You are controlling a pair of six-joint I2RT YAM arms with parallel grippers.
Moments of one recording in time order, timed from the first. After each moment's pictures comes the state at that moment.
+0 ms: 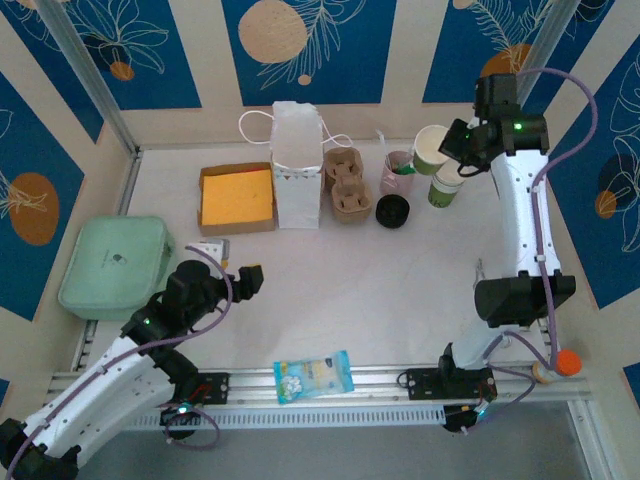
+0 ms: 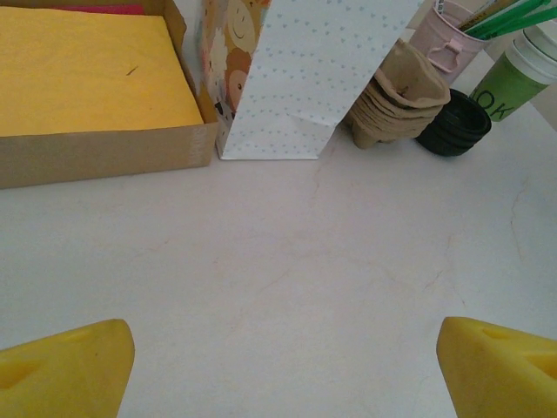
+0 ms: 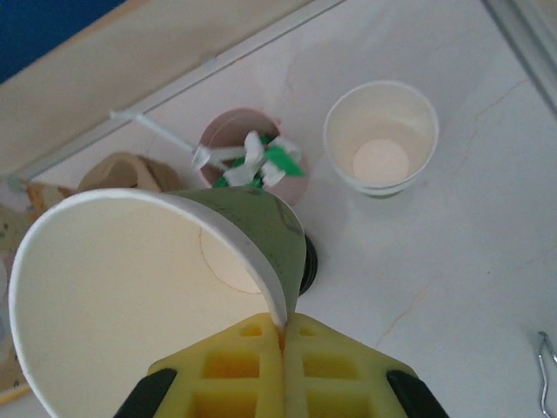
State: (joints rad) left arm -0.65 0.58 0.50 -0.39 -0.13 -0.45; right arm 0.03 1.67 2.07 -1.30 0.01 0.47
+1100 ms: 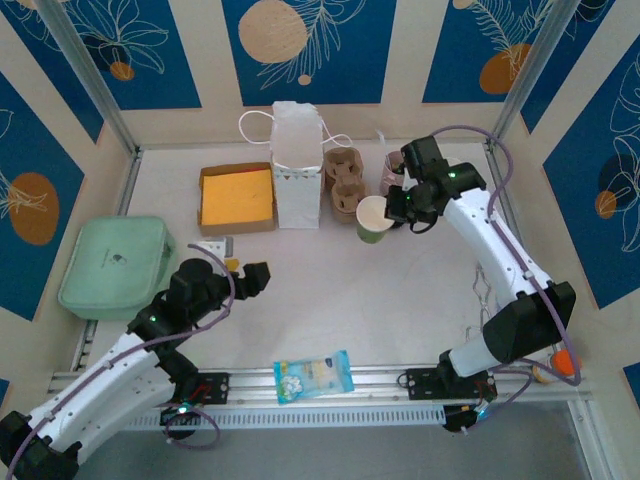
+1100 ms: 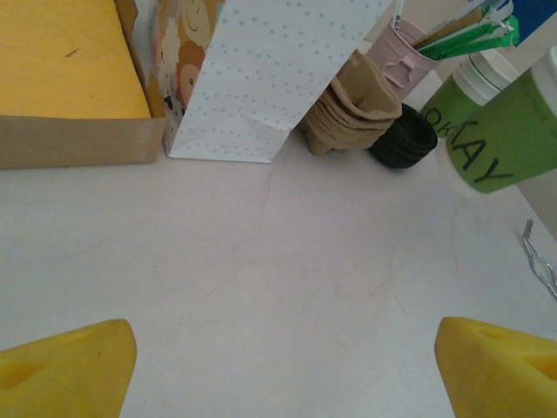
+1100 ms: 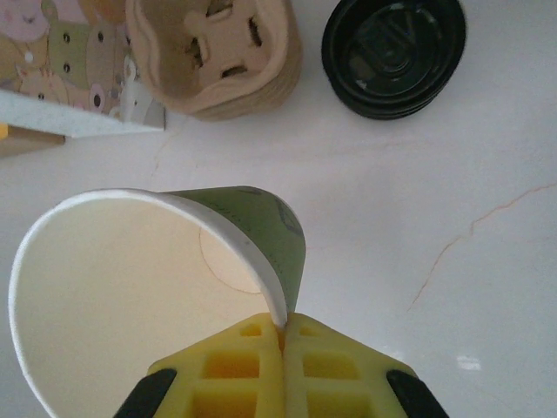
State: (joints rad) left arm -0.65 0.63 0.48 -0.27 -0.04 -0.55; right arm 0.35 1.48 1.51 -1.14 -0.07 0.45
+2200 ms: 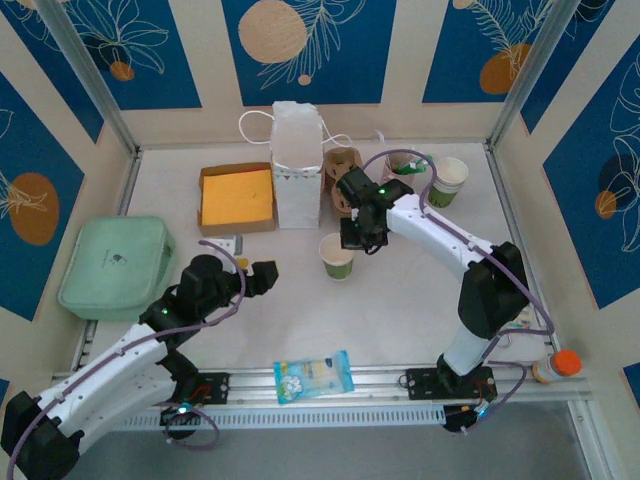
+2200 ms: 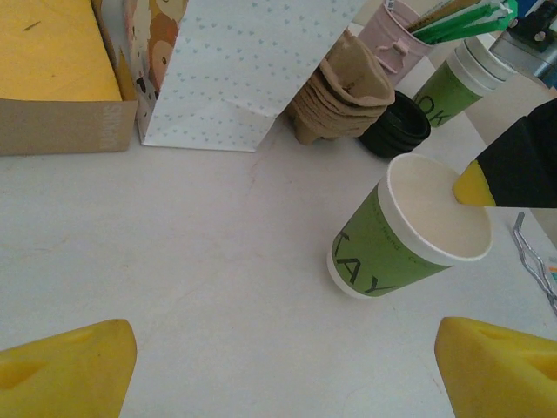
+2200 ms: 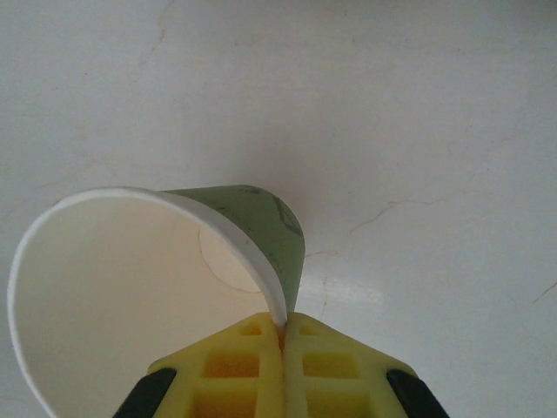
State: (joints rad) left arm -0.66 0.73 0.46 -0.17 -0.02 -0.57; right arm 0.61 1.69 1.44 -1.07 -0.01 0.55
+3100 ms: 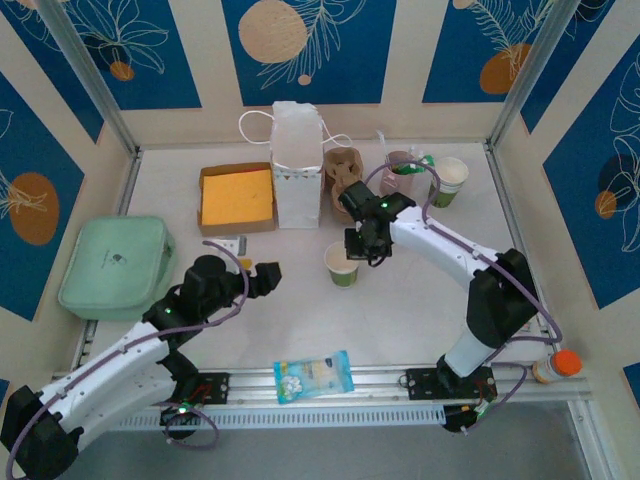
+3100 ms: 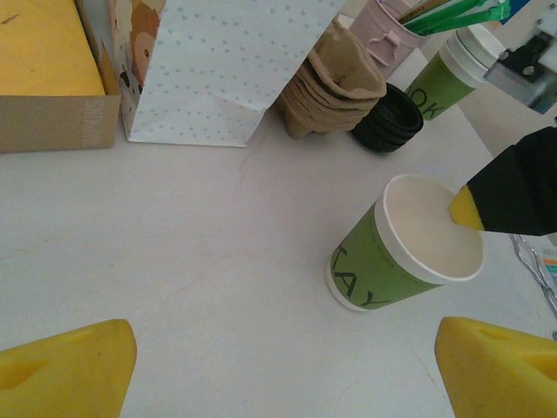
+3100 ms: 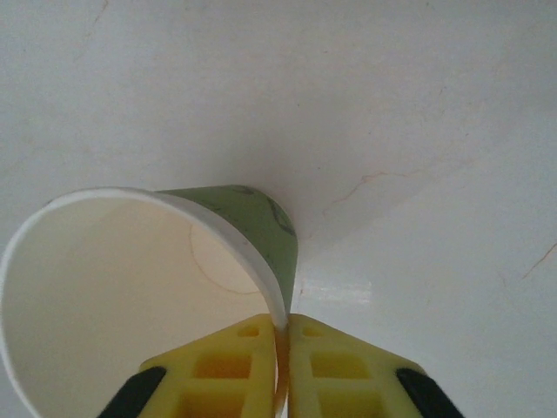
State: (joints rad) left arm -0.69 0.75 0.46 -0.14 -0.02 -0.57; right arm 0.64 1.61 1.30 -1.01 0.04 0.60
